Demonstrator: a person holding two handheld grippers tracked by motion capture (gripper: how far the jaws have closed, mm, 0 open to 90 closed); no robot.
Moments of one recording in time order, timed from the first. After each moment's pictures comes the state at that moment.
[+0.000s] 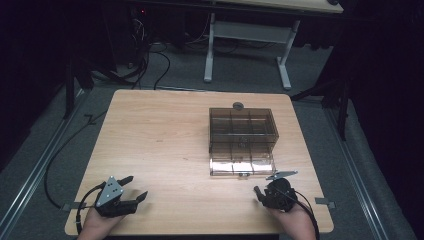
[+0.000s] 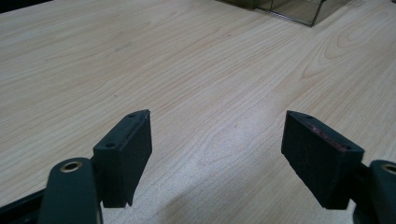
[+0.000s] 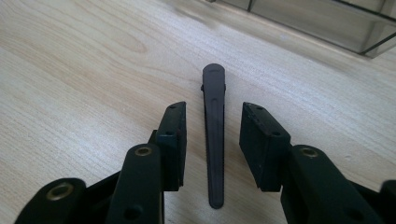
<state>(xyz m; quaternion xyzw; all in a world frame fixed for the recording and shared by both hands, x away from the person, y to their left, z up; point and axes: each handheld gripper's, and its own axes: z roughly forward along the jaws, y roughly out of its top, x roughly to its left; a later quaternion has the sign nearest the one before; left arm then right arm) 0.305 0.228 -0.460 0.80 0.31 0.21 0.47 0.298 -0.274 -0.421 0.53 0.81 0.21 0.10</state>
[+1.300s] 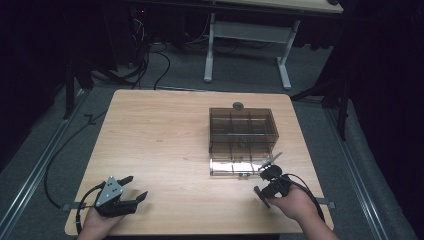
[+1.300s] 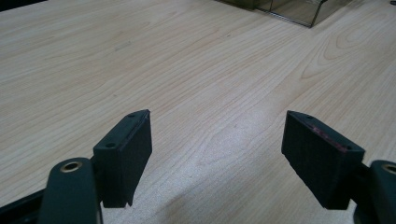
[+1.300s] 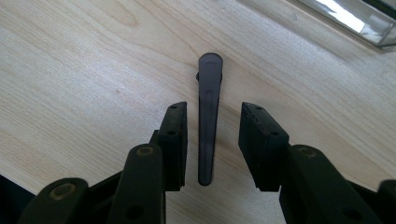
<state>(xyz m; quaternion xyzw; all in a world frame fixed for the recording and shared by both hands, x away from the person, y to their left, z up) 0.305 0.228 -0.460 0.80 0.31 0.21 0.47 0.341 -0.261 -0.404 0.52 0.85 0.07 0.01</state>
